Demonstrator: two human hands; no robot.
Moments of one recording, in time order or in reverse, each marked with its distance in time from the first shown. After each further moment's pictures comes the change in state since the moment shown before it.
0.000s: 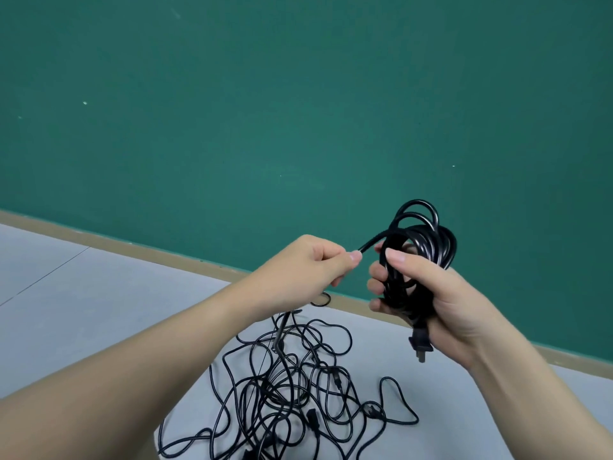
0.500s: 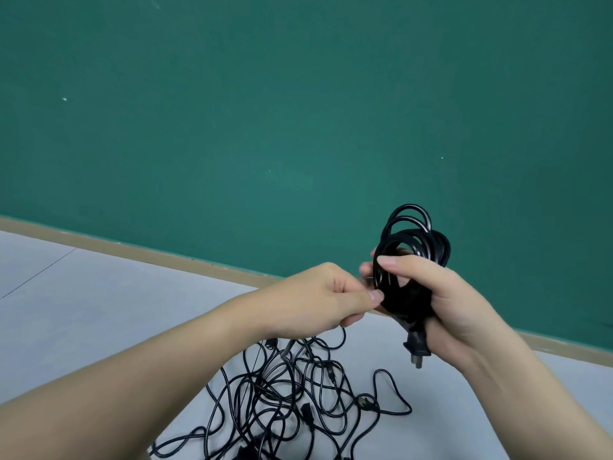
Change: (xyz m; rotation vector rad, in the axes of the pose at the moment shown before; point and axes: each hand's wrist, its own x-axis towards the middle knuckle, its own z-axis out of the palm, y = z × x) left_hand -0.011 0.010 0.025 0.074 -0.329 0.021; right_hand -0.010 0.001 -0.005 0.098 0.090 0.092
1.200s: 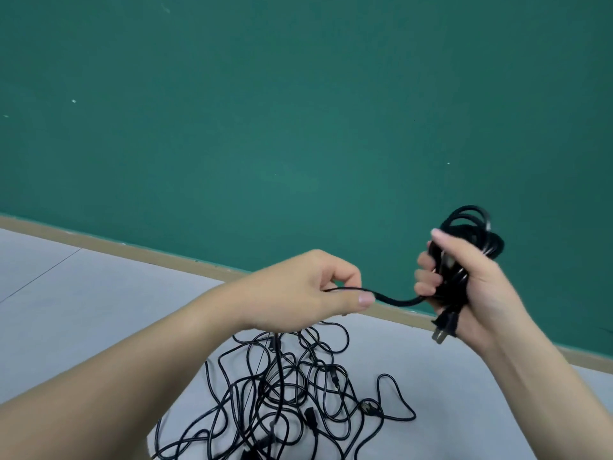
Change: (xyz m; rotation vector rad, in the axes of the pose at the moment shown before) left_hand -0.022 0.003 -0.030 0.107 0.024 0.073; right_hand 0.019 -0.009 -0.023 0.175 0.227 -0.148
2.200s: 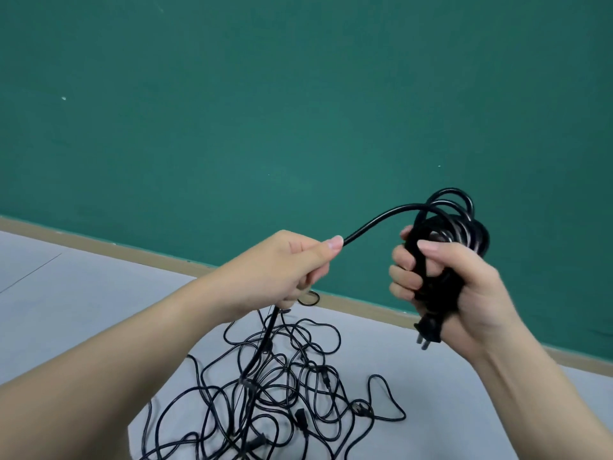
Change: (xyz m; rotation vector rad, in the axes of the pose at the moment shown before) left_hand 0.008 -0.007 -0.006 -0.347 0.208 -0.098; right_hand -0.013 -0.006 0.006 -0.021 -0.343 -0.064
